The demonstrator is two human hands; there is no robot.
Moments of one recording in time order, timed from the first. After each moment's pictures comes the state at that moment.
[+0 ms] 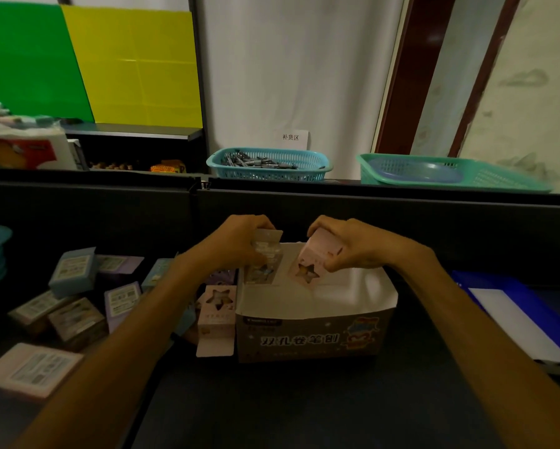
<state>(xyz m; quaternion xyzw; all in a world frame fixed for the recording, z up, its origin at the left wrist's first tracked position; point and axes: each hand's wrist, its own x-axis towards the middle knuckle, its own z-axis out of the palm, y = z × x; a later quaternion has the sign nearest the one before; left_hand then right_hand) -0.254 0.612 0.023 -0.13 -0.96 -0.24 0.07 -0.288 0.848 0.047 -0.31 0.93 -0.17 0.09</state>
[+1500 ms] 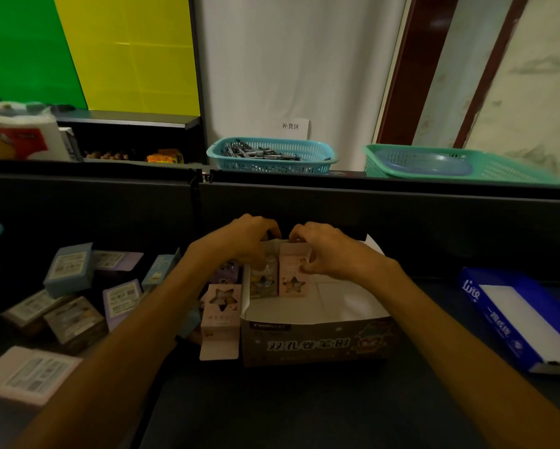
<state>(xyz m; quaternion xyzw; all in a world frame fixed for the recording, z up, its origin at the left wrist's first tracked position) -0.282 0.611 0.017 -0.10 -0.98 -0.13 -0.04 -0.298 0.798 0.007 -0.34 0.94 -0.09 -0.03</state>
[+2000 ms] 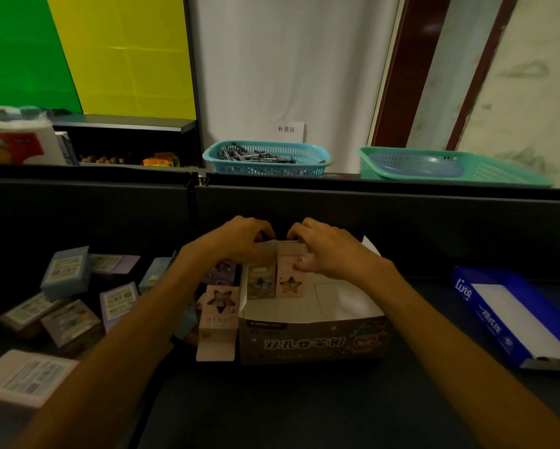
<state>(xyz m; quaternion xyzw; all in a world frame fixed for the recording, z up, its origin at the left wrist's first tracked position) -0.282 0.608 0.019 -0.11 -0.98 -0.15 -0.03 -0.291 0.801 0.013 -0.32 0.94 -0.05 -0.08</state>
